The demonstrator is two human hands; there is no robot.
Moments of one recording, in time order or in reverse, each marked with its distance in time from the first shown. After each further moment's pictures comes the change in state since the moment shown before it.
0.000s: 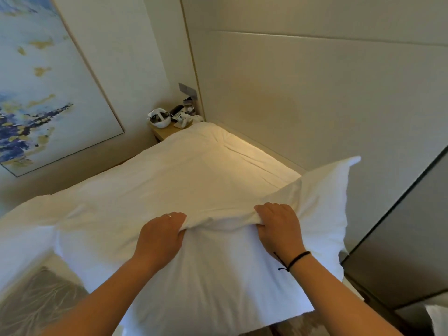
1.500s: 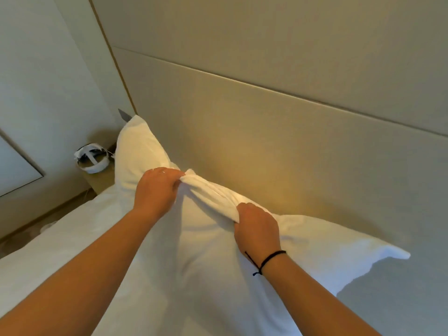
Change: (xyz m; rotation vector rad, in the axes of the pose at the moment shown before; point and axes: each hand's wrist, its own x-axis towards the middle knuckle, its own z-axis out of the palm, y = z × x) left_hand 0.639 -0.019 0.145 -0.140 0.127 0.099; right_hand 0.452 0.230 0.116 -0.138 -0.155 0.288
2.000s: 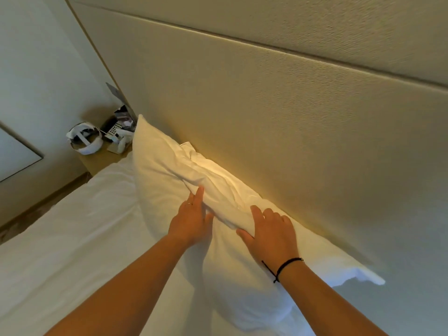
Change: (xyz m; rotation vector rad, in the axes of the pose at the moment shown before) left_hand -0.036 0.071 0.177 -0.278 -0.483 -0.320; right_hand 0.006 0.118 0.079 -0.153 -0.127 0.048
